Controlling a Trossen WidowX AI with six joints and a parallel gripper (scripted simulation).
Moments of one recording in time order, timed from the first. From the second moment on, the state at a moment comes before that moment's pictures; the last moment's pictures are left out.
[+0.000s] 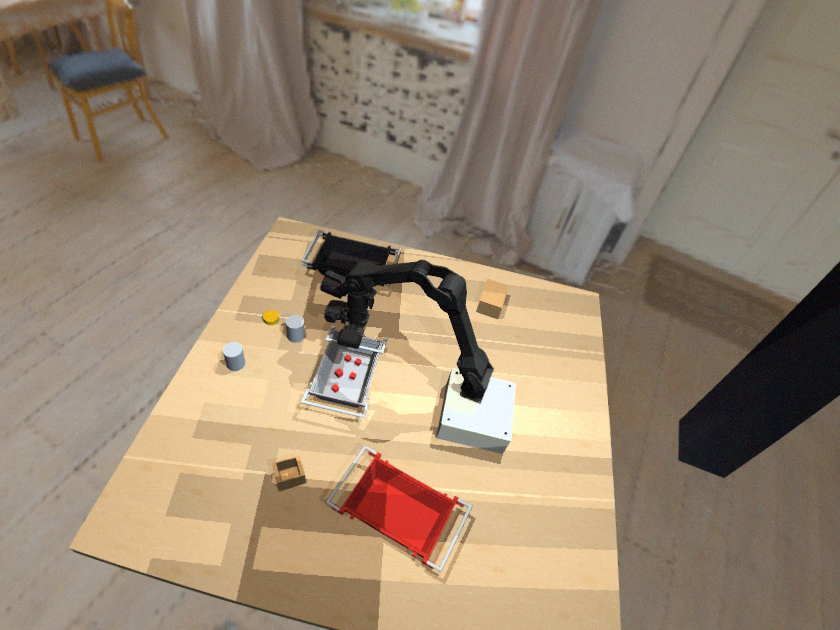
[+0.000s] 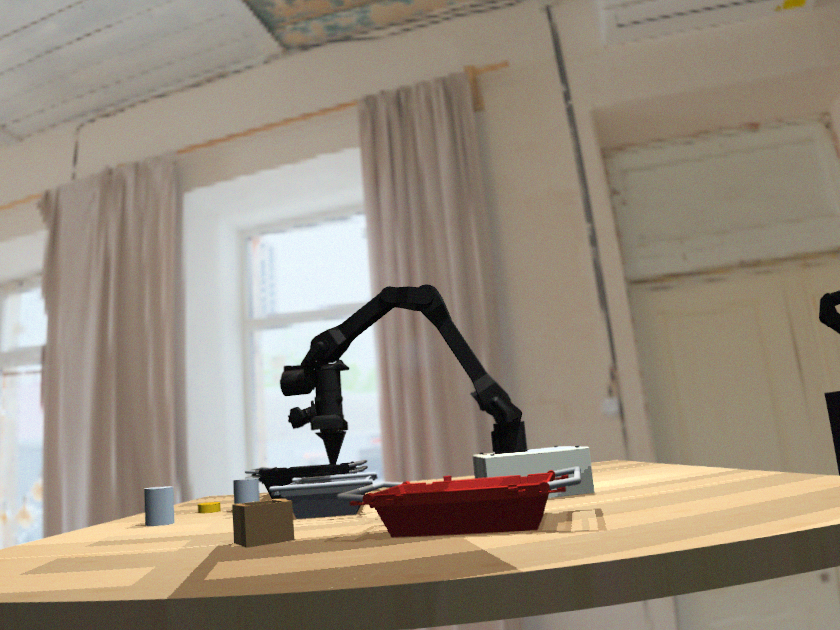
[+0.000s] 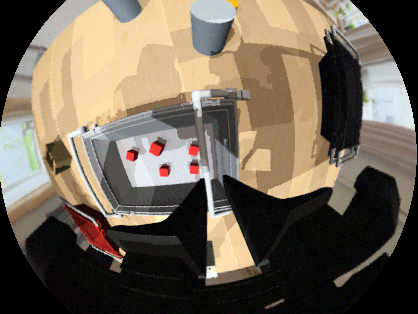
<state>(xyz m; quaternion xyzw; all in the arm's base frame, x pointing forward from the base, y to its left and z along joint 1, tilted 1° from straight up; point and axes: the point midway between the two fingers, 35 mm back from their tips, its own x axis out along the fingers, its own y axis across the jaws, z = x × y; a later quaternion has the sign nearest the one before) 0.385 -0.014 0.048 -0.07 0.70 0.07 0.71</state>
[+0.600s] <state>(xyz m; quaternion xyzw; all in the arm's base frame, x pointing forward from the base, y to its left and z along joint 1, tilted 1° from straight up) 0.392 -0.014 0.133 -0.07 0.70 0.07 0.71</state>
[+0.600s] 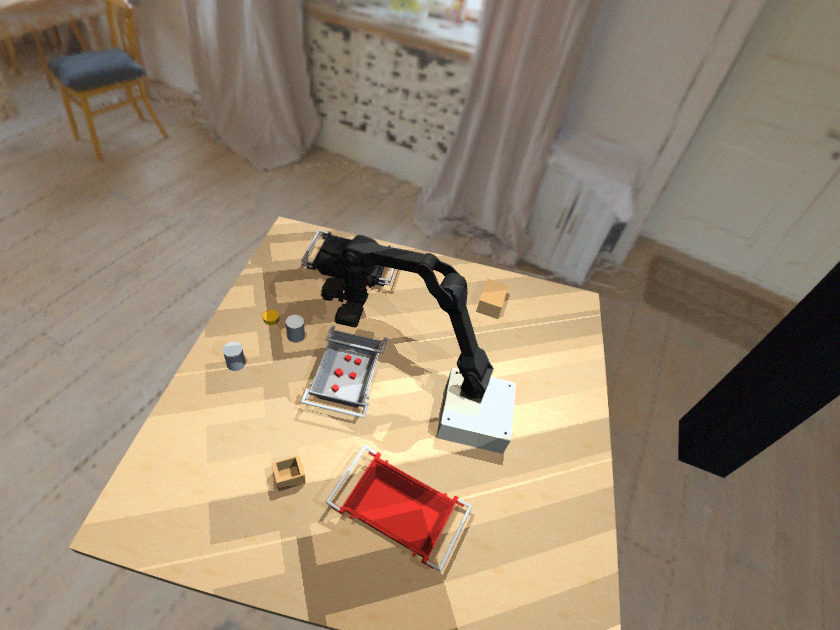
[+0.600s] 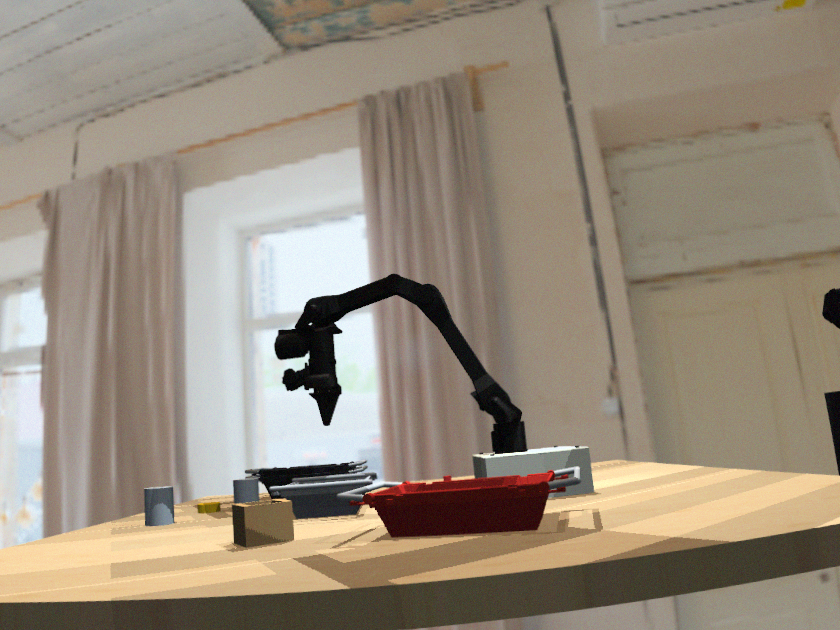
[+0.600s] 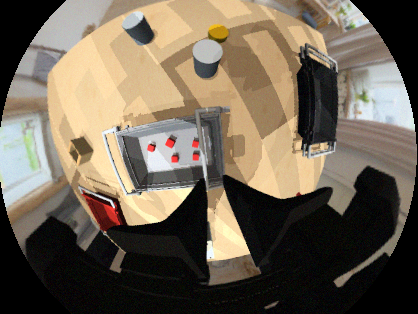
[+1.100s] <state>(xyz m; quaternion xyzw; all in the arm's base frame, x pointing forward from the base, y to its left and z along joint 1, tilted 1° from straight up) 0.388 0.099 0.115 -0.07 0.69 0.07 0.72</state>
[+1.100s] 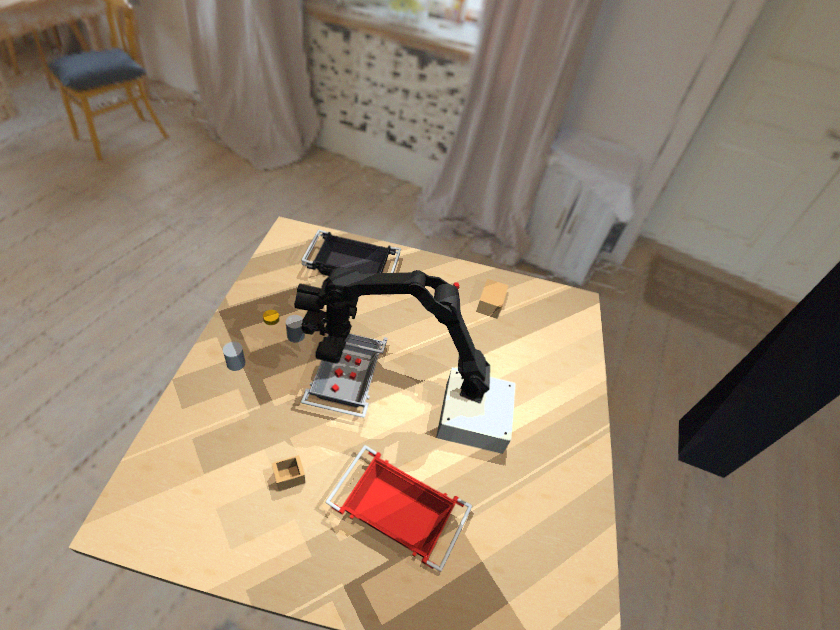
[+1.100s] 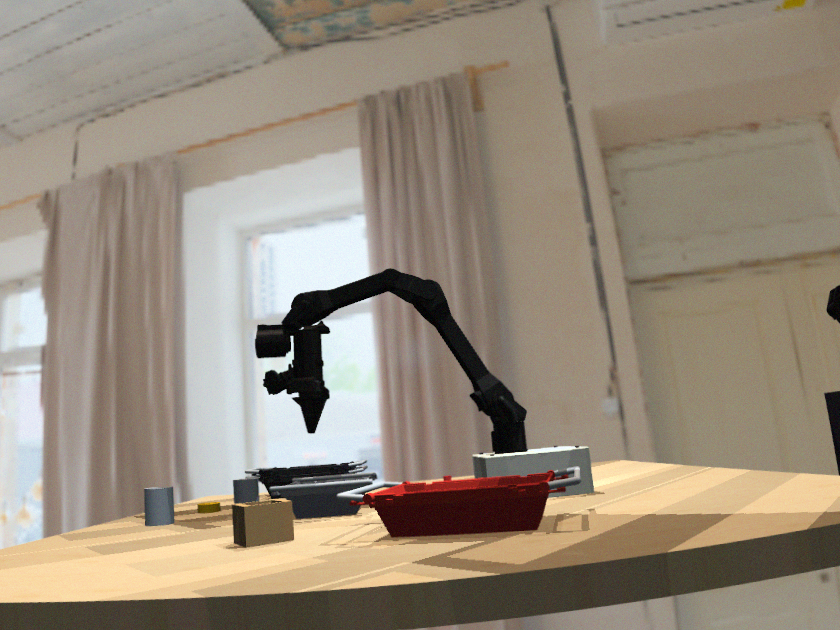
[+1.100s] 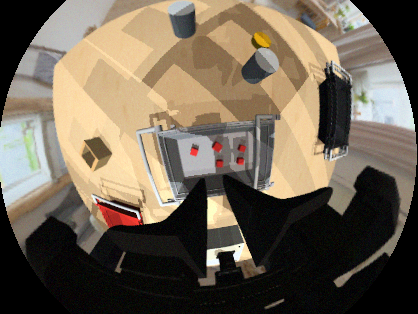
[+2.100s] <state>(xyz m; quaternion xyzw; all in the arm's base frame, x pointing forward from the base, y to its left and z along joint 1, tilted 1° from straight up) 0.339 0.217 0.000 -0.07 0.70 0.07 0.71</state>
